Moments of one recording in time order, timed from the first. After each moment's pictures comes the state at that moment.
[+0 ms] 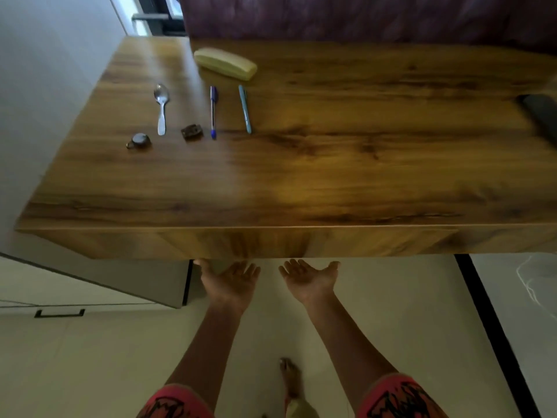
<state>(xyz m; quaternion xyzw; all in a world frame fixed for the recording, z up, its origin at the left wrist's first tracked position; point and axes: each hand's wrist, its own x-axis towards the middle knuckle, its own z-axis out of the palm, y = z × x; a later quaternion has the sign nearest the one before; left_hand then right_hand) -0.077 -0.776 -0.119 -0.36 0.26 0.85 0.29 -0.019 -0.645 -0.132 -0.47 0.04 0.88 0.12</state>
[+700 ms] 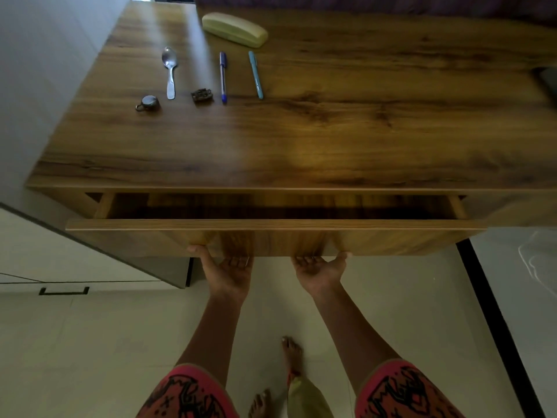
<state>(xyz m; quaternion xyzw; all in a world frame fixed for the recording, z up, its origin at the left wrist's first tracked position) -0.057 -0.818 -0.169 -0.30 0.27 0.88 0.25 0.012 -0.675 -0.162 -0.46 0.01 0.87 0.16</state>
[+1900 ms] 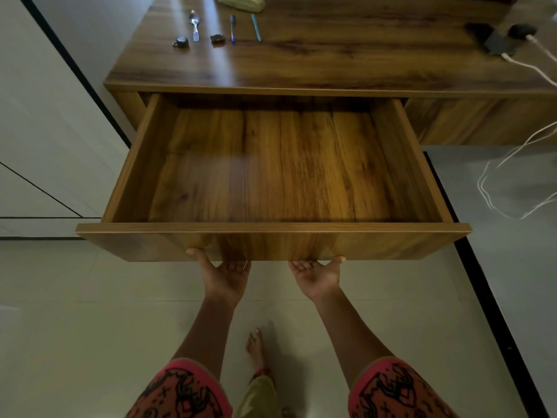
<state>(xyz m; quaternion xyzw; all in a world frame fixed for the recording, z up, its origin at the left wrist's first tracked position) 0.194 -0.955 -0.157 -0.32 0.27 0.86 0.29 0.268 -0.801 -0.165 -0.44 -0.01 0.89 0.12</state>
